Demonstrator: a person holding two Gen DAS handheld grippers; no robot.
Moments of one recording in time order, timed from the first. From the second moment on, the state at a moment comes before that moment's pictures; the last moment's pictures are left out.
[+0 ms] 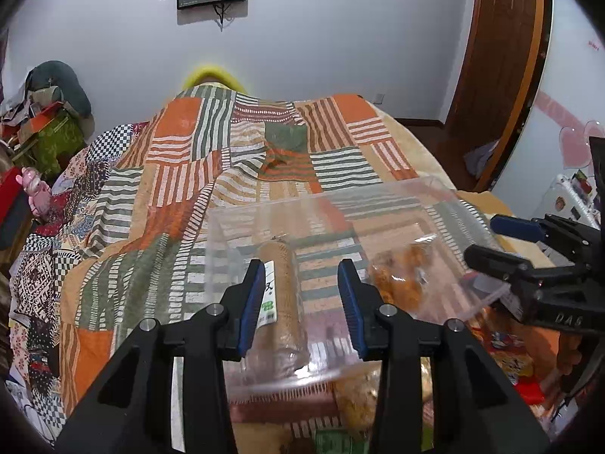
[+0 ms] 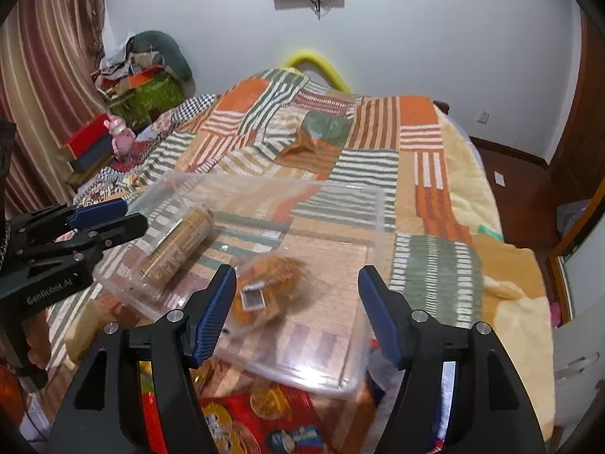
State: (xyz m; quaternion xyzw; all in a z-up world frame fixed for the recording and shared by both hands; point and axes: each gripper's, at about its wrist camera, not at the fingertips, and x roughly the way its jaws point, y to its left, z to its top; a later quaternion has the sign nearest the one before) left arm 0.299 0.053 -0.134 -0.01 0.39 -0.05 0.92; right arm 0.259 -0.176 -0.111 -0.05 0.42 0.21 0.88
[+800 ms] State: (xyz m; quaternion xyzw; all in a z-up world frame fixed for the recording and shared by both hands) left arm 0.206 0.110 -0.183 -0.05 0.47 -0.02 0.88; right arm 0.225 -0.261 -0.127 -0.03 0.45 0.15 0.88
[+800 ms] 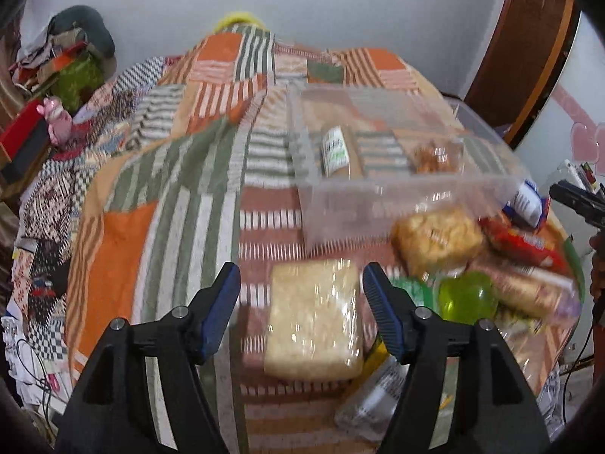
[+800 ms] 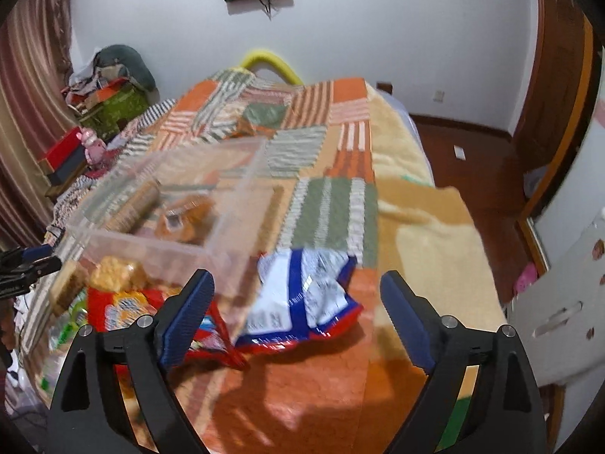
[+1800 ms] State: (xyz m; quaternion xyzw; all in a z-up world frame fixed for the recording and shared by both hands) left arm 0.202 0.118 -0.204 -0.07 0.47 -0.01 0.88; right arm 0.226 -0.259 -0.156 -0.04 0.48 0.14 0.86
